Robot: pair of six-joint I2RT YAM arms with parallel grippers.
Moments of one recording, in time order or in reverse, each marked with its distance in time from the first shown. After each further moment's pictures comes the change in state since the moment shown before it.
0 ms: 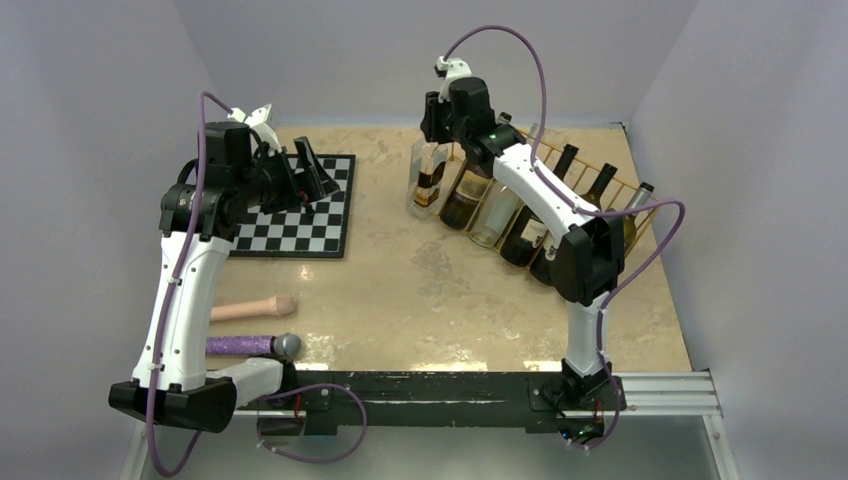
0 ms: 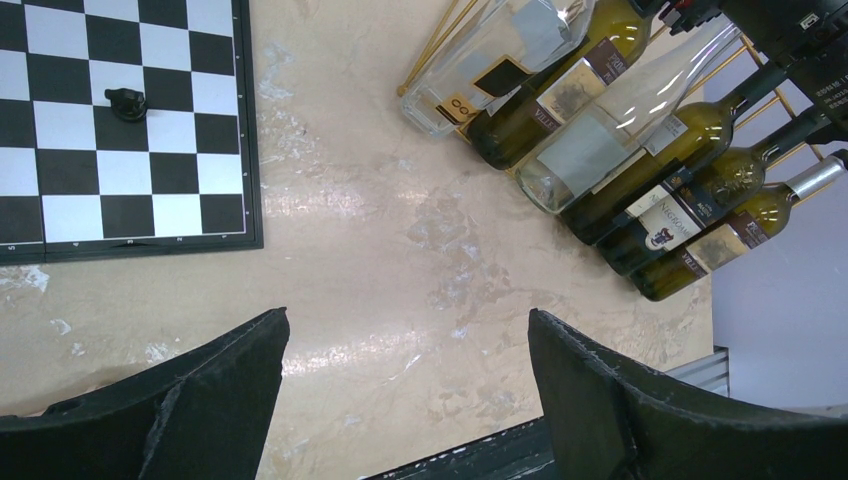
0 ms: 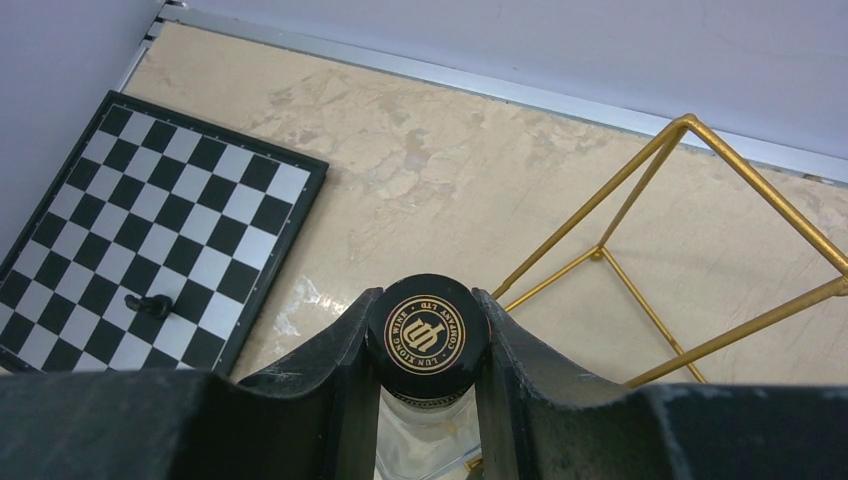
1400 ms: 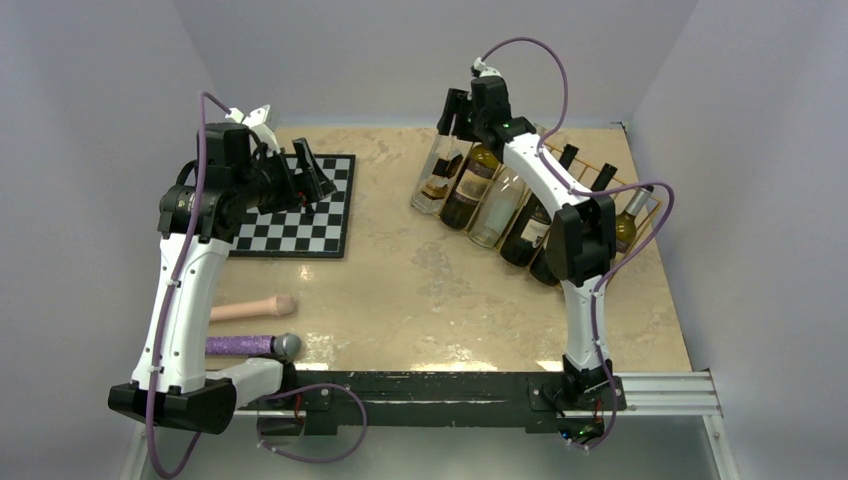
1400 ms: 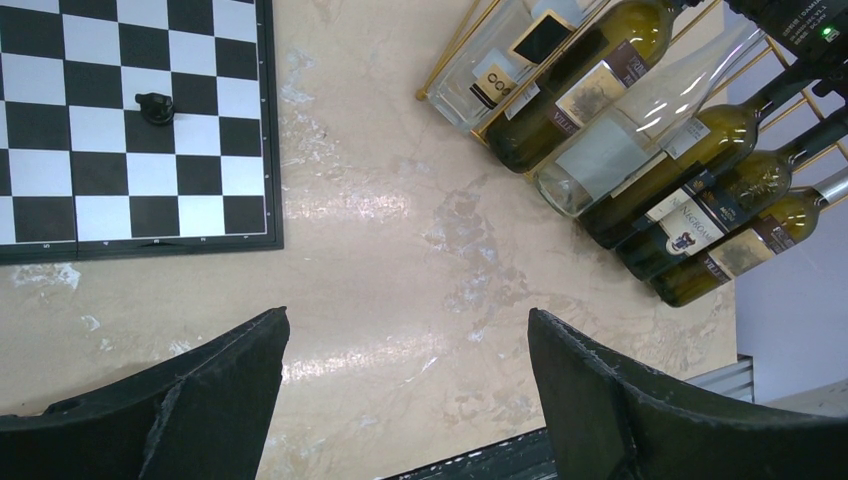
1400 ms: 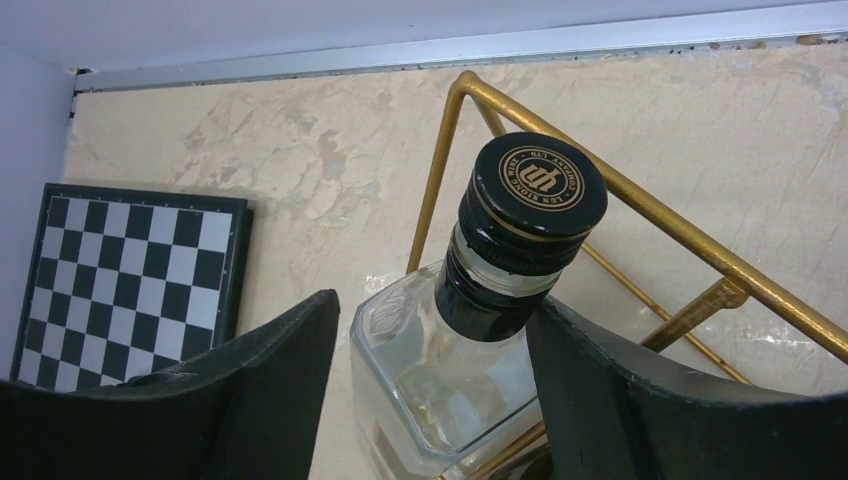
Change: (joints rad) left arm 0.000 -0.007 0.000 -0.007 -0.035 0.023; right arm -0.136 0.158 0.094 -0.061 -0.029 0.226
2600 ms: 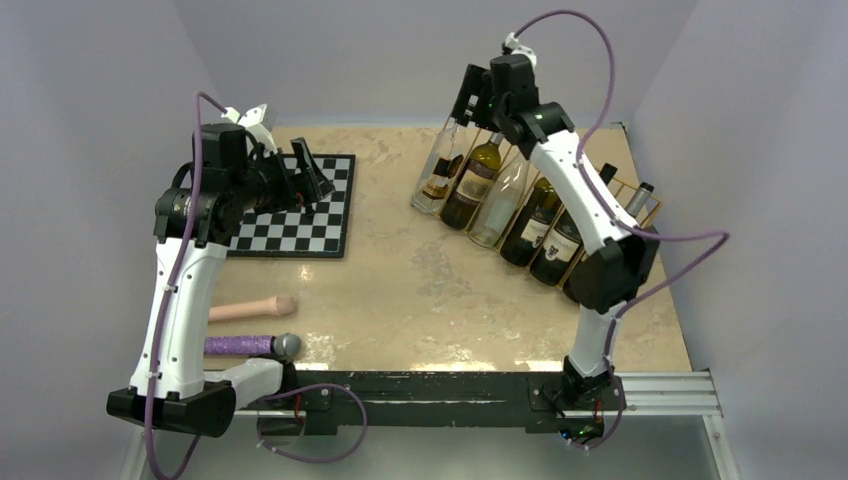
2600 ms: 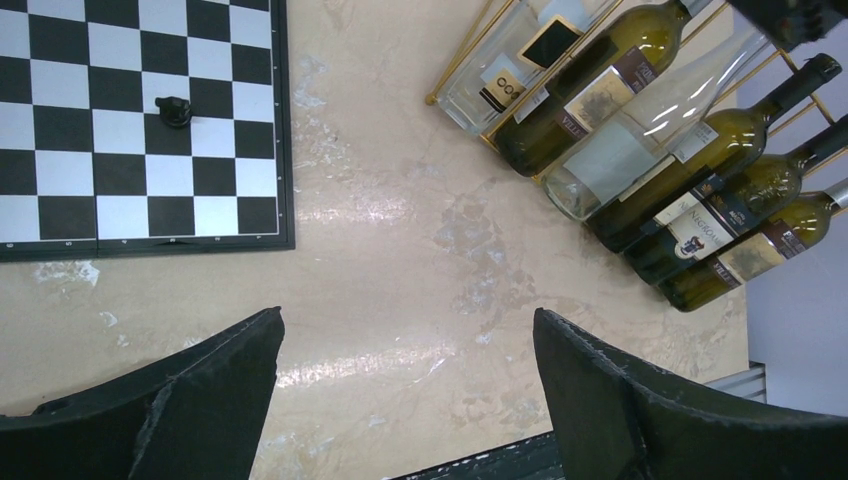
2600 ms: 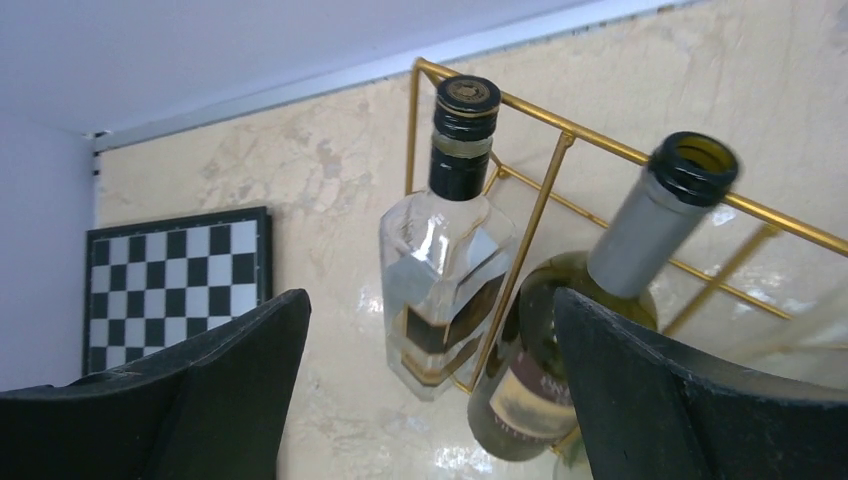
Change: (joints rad) left arm 0.000 -0.013 0.013 -0.013 -0.018 0.010; right arm 0.026 -0.217 0.039 -0.283 0.185 0.110
